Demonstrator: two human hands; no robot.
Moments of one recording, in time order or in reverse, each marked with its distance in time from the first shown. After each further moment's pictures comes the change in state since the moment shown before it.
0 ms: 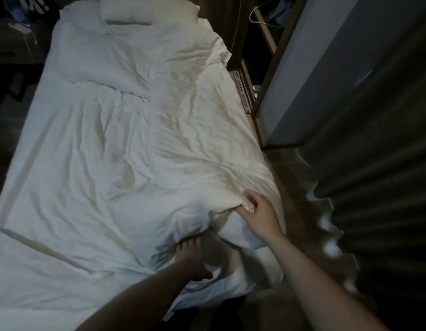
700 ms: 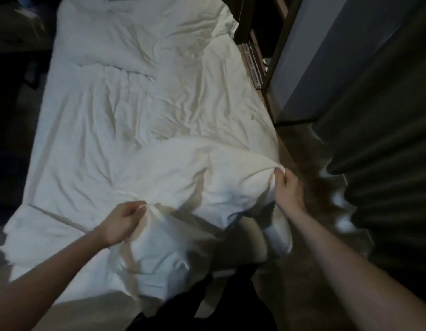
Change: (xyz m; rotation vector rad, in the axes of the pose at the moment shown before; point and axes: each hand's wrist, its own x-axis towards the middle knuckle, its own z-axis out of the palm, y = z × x) left_hand -0.094 -0.159 -0.085 -0.605 0.259 0.158; right_hand -0.026 0.016 -0.032 0.084 0.253 0.021
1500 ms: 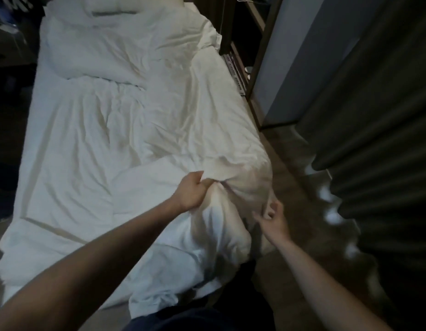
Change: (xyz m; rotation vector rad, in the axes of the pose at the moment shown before) left_hand 0.058 0.141 0.051 -0.131 -0.016 -0.014; right_hand -0.104 0.019 0.038 0.307 -0.075 0.399
